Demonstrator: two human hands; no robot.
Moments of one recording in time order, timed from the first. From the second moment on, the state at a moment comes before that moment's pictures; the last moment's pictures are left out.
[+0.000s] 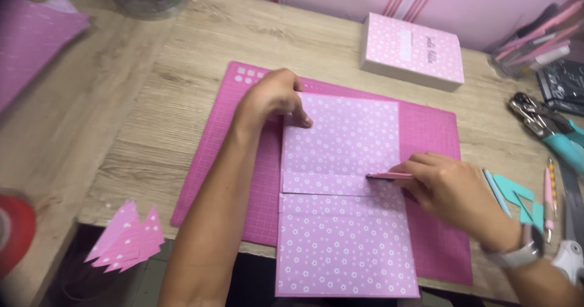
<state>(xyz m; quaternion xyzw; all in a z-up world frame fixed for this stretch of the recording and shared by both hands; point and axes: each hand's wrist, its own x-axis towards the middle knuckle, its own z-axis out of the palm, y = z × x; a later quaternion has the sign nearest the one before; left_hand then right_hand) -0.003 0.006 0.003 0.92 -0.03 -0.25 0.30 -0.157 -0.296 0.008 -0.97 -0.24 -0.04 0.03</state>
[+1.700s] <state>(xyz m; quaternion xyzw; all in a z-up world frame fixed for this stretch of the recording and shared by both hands) 0.027 0.011 -0.054 0.92 -0.08 -0.04 0.37 -0.092 -0.170 -0.025 -0.89 -0.42 -0.16 0.01</state>
